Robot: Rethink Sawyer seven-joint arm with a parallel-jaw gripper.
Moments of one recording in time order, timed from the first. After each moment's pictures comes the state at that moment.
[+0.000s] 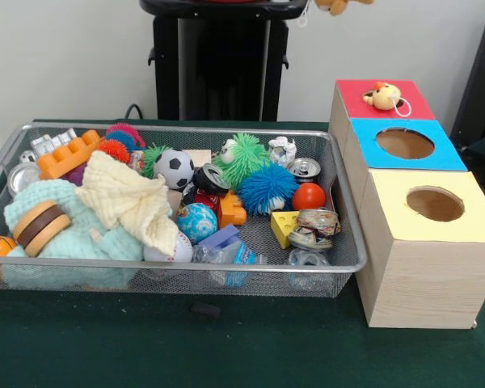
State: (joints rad) arm -0.04 -1.18 -0.03 1.86 -0.08 0.69 1.88
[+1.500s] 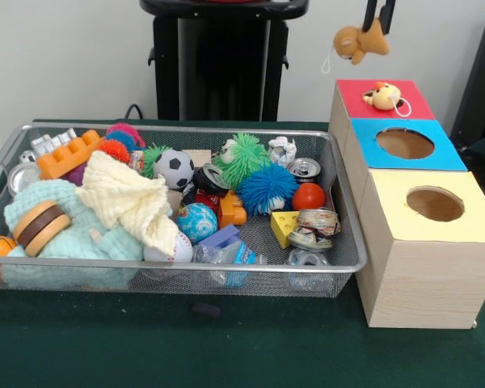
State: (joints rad) arm 0.11 -1.07 -0.10 1.98 -0.08 0.48 1.88
